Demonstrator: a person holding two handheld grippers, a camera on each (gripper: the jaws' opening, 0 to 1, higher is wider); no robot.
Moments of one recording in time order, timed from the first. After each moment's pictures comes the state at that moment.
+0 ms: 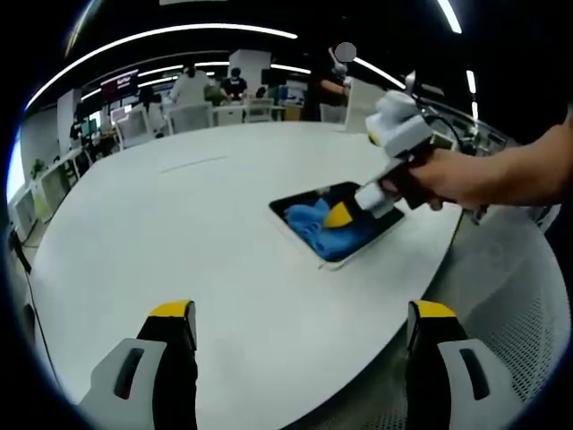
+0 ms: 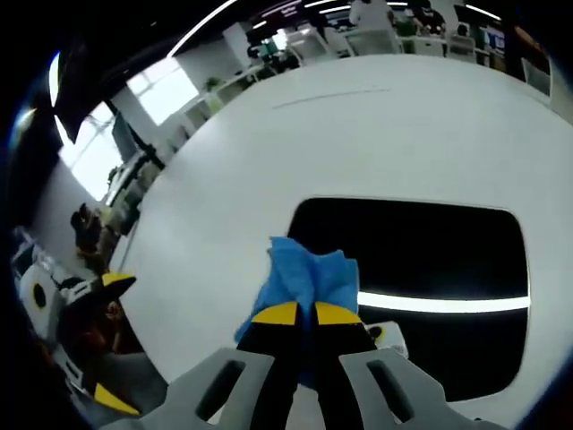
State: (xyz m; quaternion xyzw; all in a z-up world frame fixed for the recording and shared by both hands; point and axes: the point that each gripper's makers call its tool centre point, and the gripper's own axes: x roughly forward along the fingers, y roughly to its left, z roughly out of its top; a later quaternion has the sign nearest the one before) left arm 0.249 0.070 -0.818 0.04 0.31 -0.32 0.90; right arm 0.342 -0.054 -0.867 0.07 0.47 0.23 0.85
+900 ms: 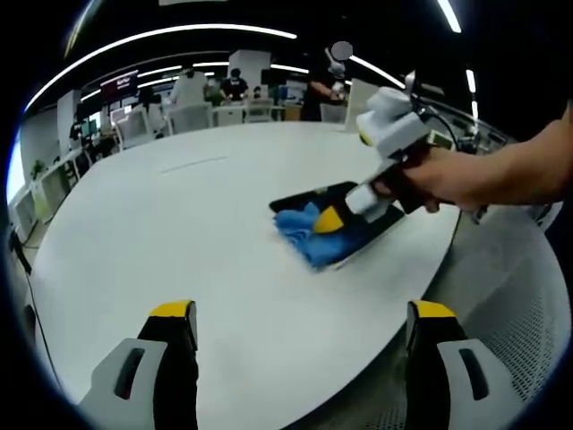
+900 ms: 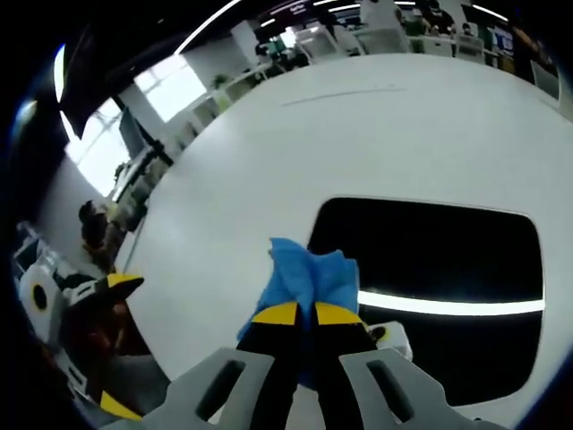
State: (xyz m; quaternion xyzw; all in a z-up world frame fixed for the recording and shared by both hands) left arm 0.249 0.070 -0.817 0.04 0.31 -0.32 0.90; right arm 0.340 -0.035 -0.866 0.07 0.47 0.25 0.85
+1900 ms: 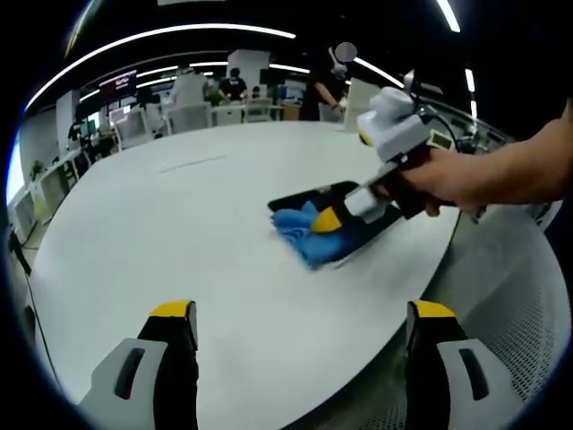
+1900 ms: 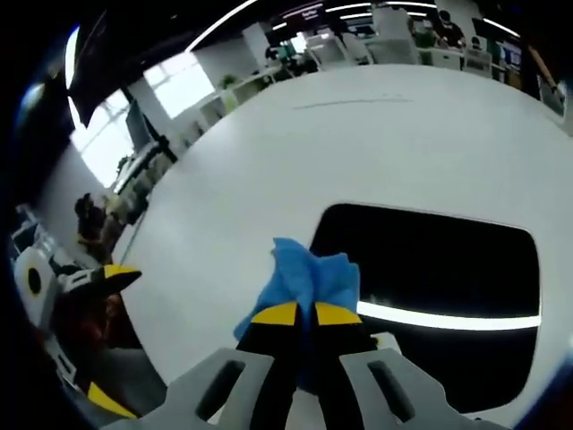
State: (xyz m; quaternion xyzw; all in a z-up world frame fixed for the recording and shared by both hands) left arm 0.248 0.070 -0.817 0.04 0.31 -0.32 0.89; right arm 0.344 -0.034 -0.866 0.05 0.44 0.26 0.86
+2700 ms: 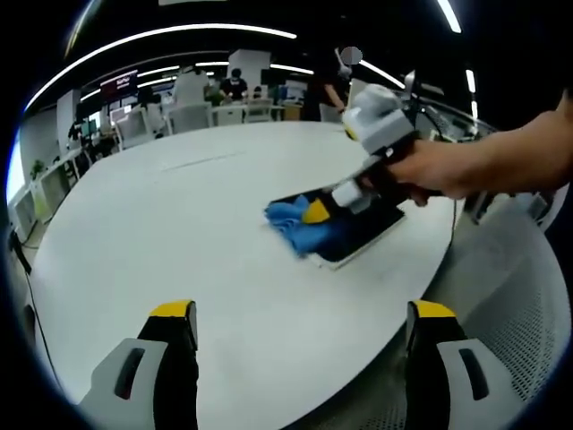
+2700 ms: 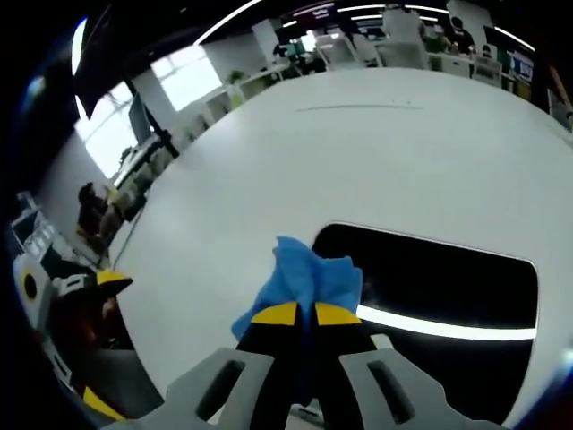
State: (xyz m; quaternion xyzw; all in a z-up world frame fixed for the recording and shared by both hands) left arm 0.249 0.070 -0.817 0.04 0.31 -0.32 0.90; right arm 0.370 -0.035 -0.867 0.03 0.44 0.27 0.85
